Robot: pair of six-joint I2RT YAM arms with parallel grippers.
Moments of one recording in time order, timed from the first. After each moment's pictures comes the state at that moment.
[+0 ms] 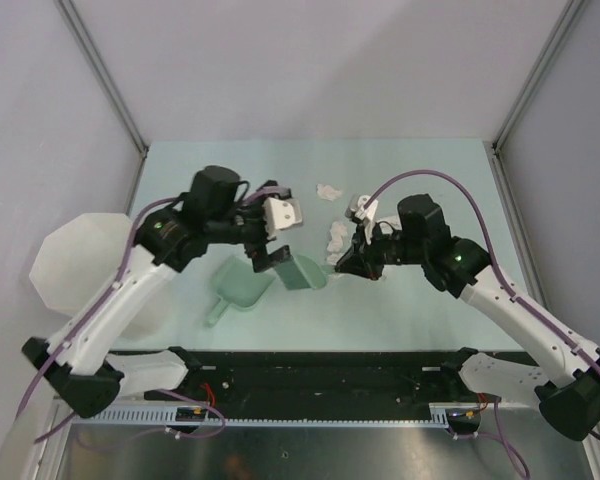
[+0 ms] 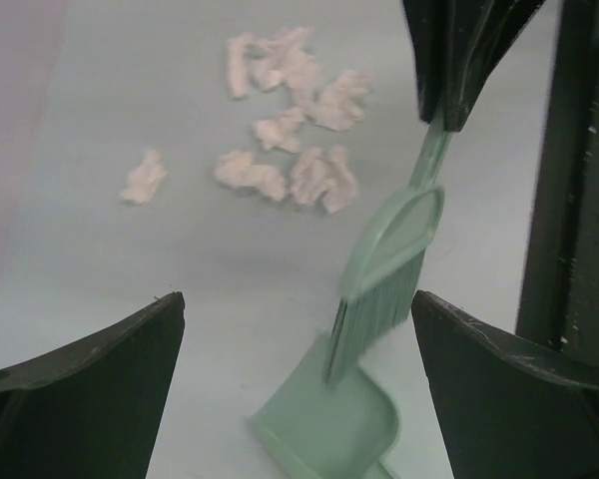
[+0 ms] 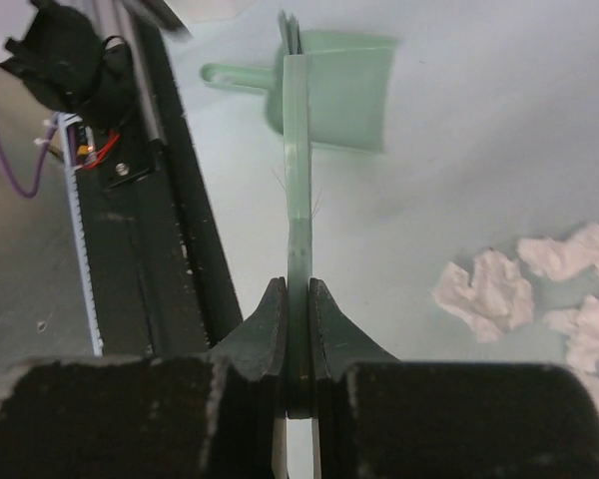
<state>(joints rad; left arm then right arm) -0.64 1.15 1.42 -0.85 0.43 0.62 0.63 1.07 1.03 -0.45 -0.61 -0.11</state>
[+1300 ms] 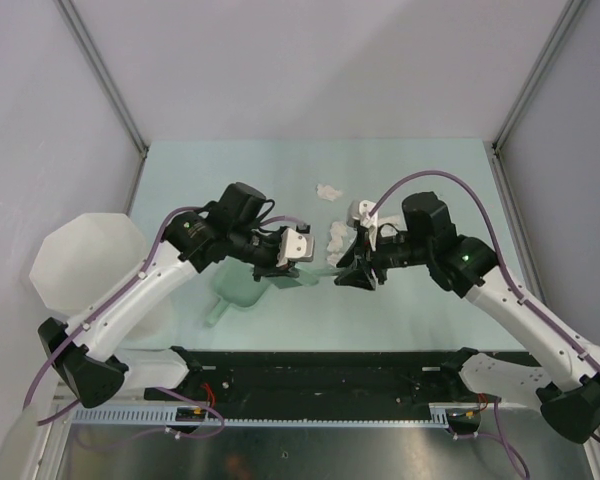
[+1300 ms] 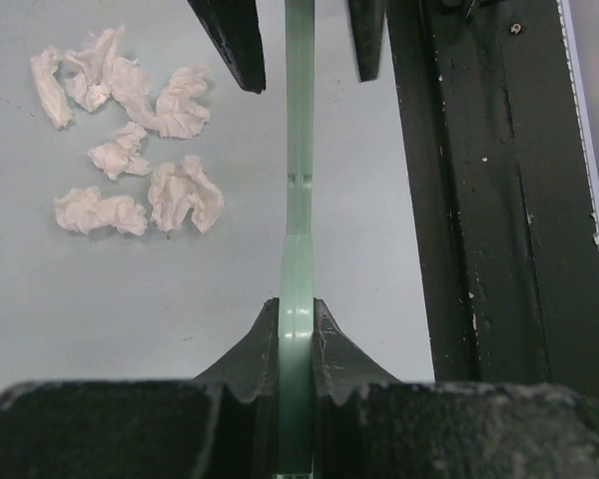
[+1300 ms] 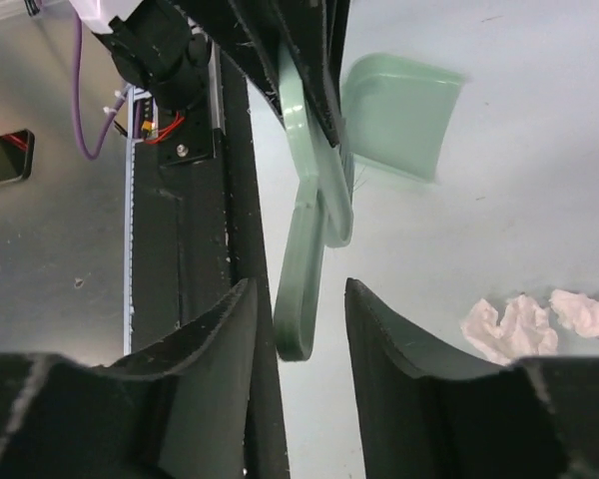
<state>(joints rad) -0.72 1.24 1.32 -0.95 0.65 0.78 0.65 1.05 1.09 -0.53 -0.78 -0.23</state>
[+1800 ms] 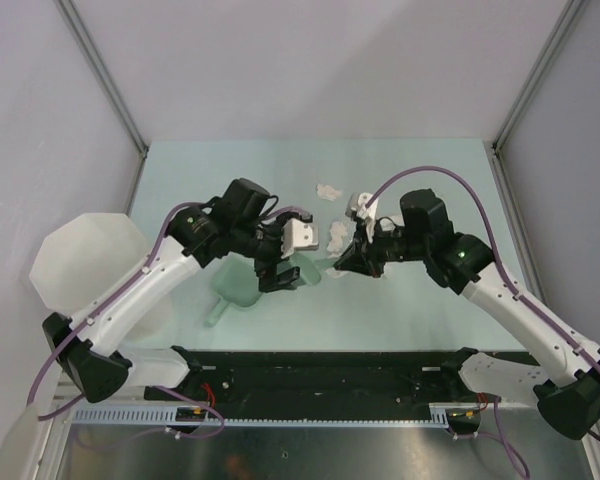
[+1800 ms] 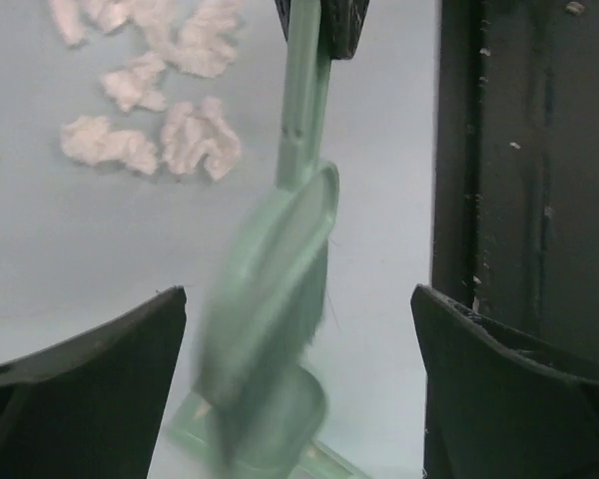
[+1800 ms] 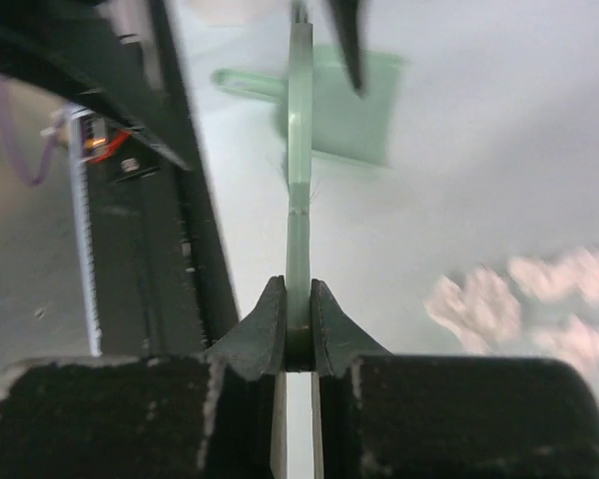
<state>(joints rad) -0.71 1.26 1.34 -0.97 0.59 0.71 0.66 1.09 1.09 -0.49 -0.72 -0.20</state>
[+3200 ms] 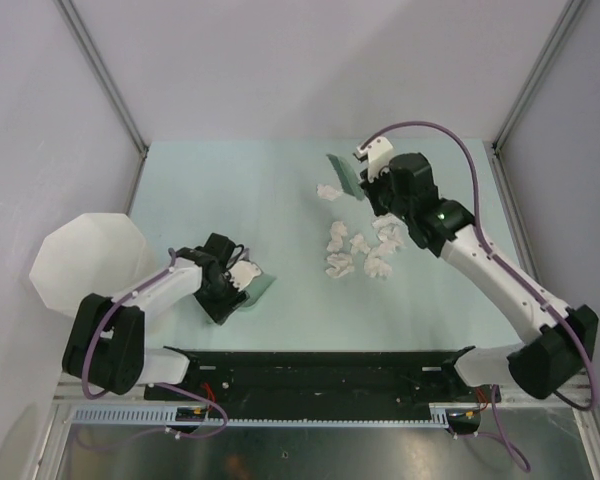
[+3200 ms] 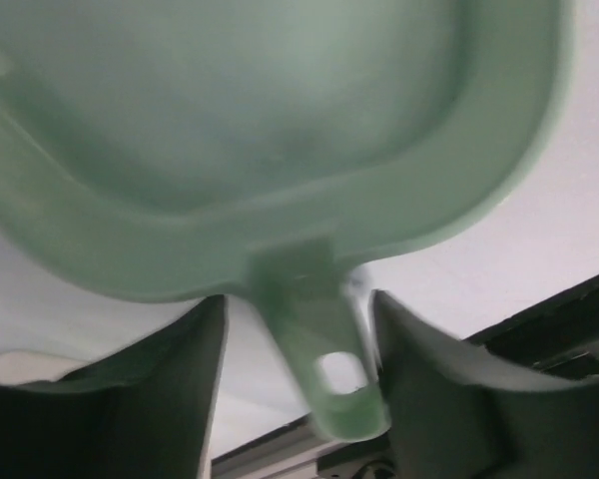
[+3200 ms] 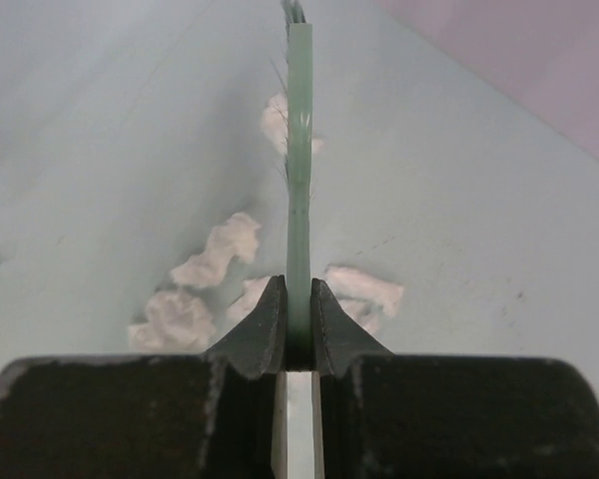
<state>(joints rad) -0.35 1.32 0.68 -0.81 0.03 0.50 0.57 1.29 1.27 -0.40 0.09 -0.17</state>
